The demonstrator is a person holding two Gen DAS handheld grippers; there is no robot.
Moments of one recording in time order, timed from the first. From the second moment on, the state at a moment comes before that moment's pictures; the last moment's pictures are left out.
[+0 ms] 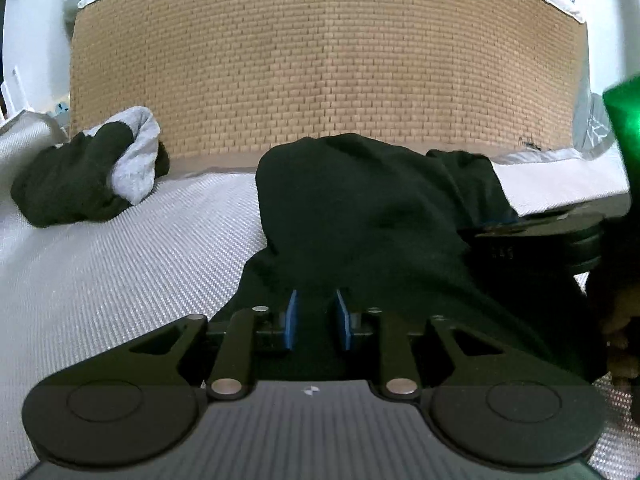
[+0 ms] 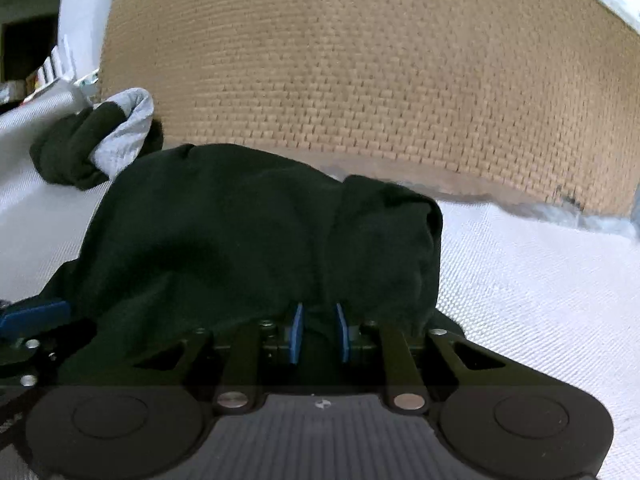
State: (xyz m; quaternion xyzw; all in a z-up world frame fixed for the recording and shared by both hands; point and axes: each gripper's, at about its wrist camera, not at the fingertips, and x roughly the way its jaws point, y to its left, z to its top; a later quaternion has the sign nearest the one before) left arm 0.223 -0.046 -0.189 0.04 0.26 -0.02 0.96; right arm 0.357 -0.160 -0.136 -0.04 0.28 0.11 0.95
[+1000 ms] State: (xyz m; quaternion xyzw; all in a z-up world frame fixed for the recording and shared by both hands) left arm 0.214 -0.043 -0.187 0.03 0.26 -0.01 0.96; right arm 0.291 -0.180 -0.160 0.01 0.27 0.13 0.95
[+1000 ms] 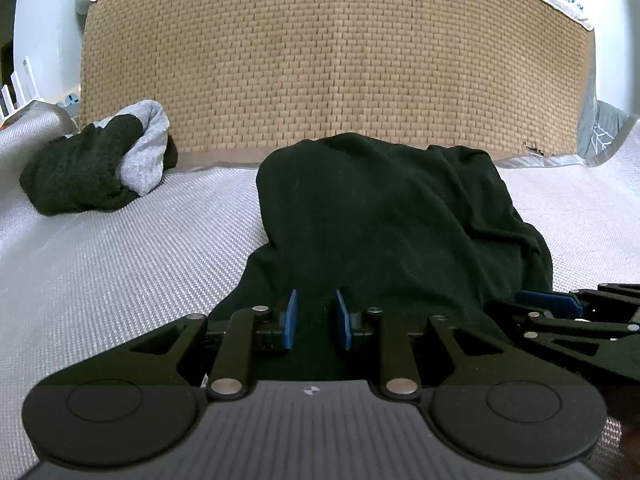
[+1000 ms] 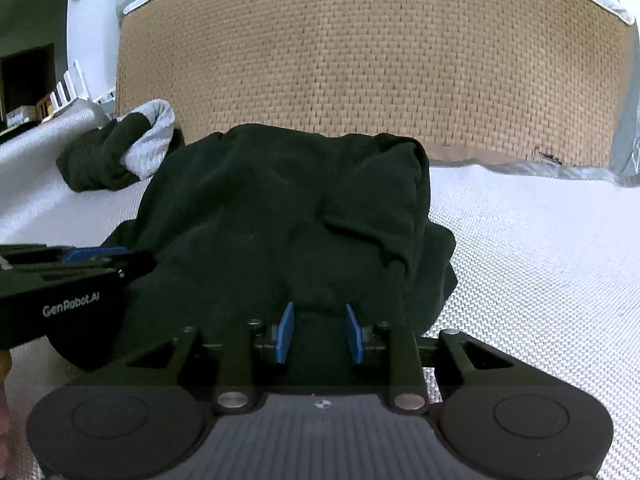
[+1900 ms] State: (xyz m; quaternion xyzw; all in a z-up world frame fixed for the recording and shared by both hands) left arm 0.195 -0.041 -0.184 0.03 0.26 -0.01 0.96; right arm 0.291 -0.179 -0.159 0.00 0.27 0.13 0.96
